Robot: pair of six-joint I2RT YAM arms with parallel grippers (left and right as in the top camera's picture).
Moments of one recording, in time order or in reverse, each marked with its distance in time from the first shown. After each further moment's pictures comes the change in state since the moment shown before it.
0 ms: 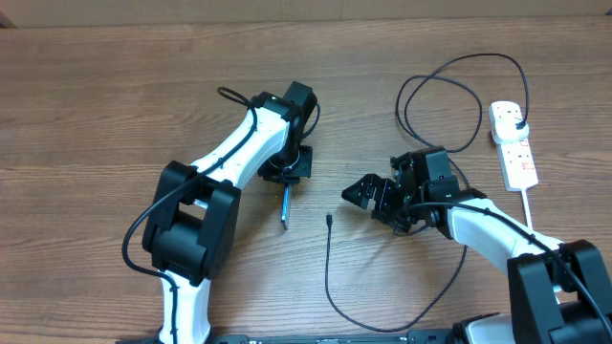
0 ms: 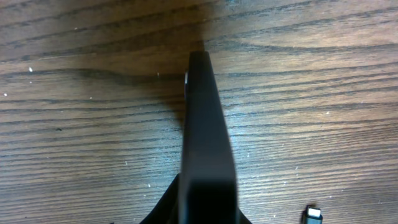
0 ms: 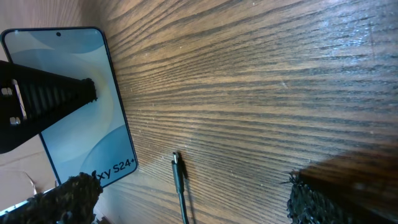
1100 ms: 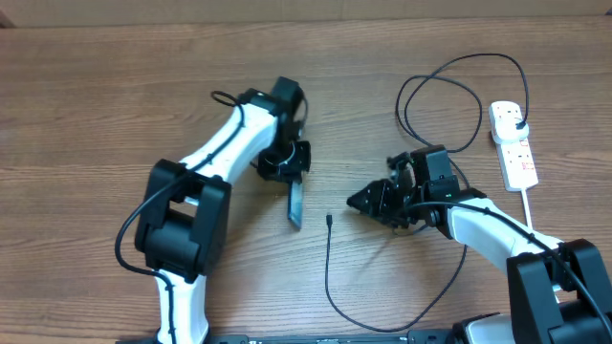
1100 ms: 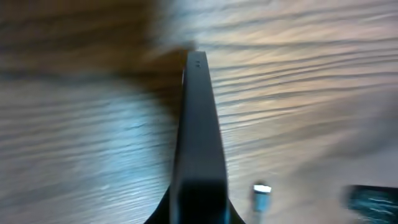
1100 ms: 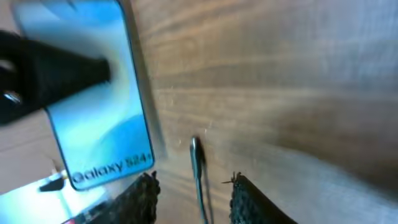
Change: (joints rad) left arm 0.076 -0.006 -0.007 0.034 0.264 0.027; right arm 0.000 0.002 0.003 -0.010 -0.104 -0.009
